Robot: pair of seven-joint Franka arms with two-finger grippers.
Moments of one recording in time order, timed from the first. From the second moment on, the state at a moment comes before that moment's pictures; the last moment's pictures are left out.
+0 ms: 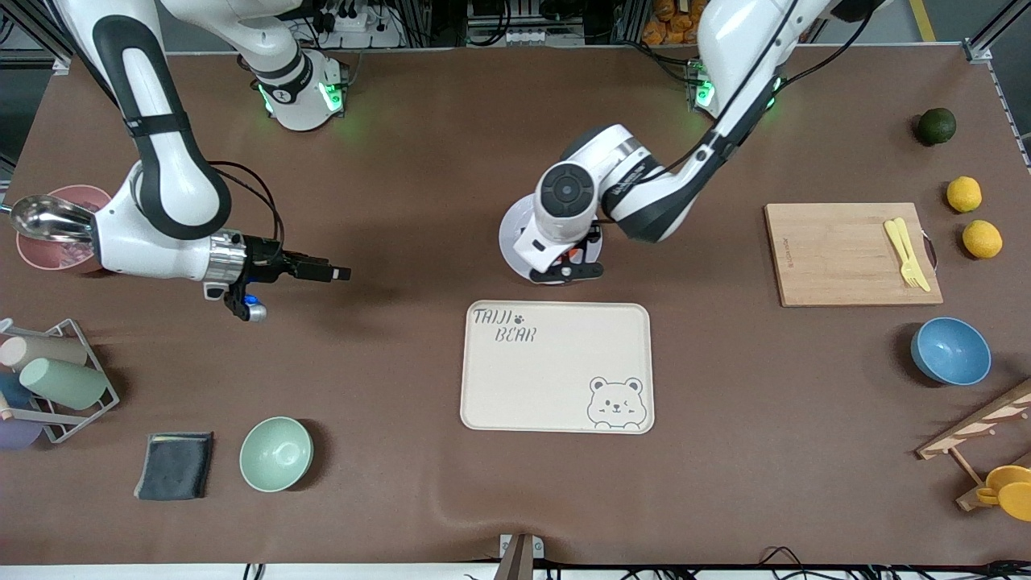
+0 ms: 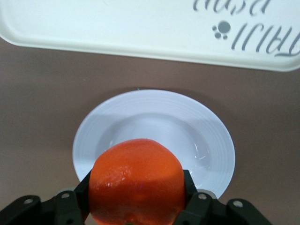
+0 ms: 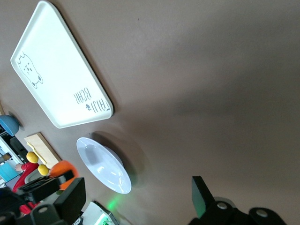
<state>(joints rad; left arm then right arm) -0.34 0.61 -0.51 -1.67 0.13 2.01 -0.93 0.17 0.21 -0.08 -2.17 0.90 2.02 -0.07</state>
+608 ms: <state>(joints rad) -0.39 0.69 -0.50 -1.66 0.17 2.01 -0.93 0.32 0.21 -0.08 -2.27 1.16 2.18 -0.21</state>
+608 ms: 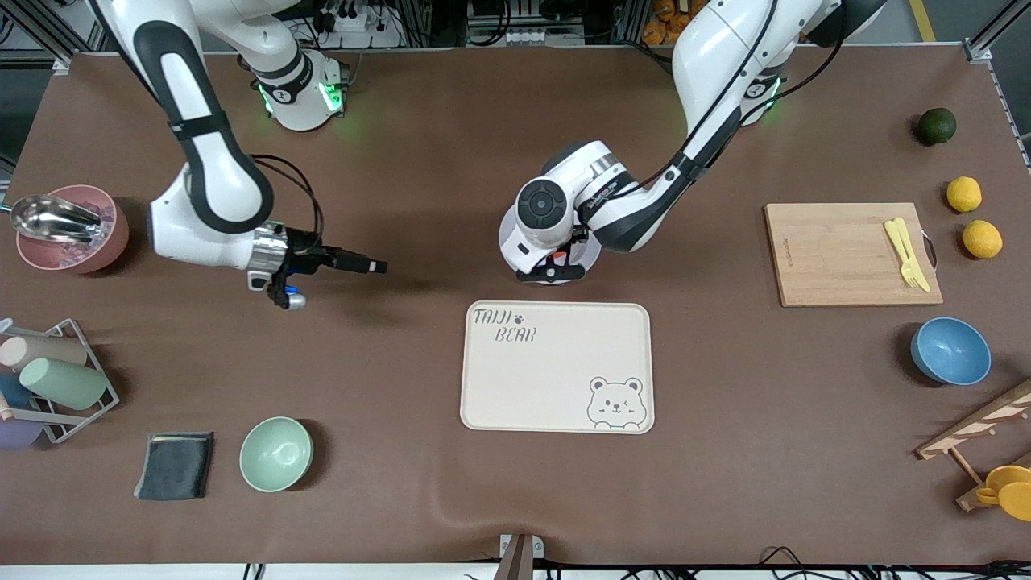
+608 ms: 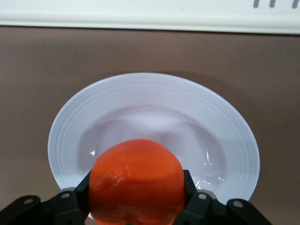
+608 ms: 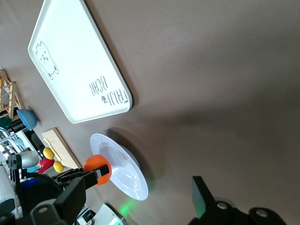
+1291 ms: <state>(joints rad) -0.49 0.73 -0.42 -1.65 0.18 2.05 -0.95 0.43 0.22 -0.08 -2.35 1.40 2.28 -0.44</state>
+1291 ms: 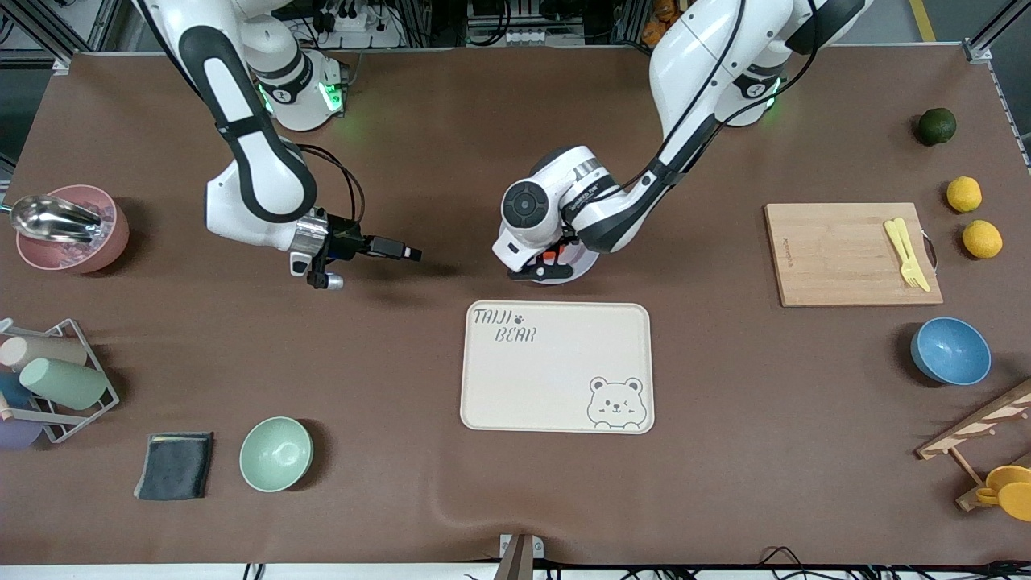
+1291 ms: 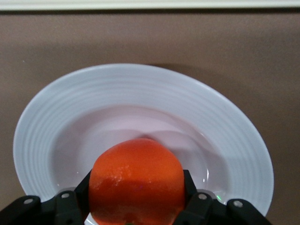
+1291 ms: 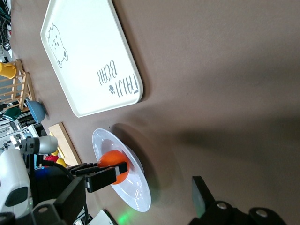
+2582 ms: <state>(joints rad) -0.31 0.39 -0.28 -1.60 0.25 1.97 -0.91 0.54 0.30 -0.05 -2.35 1.71 2.34 -0.62</state>
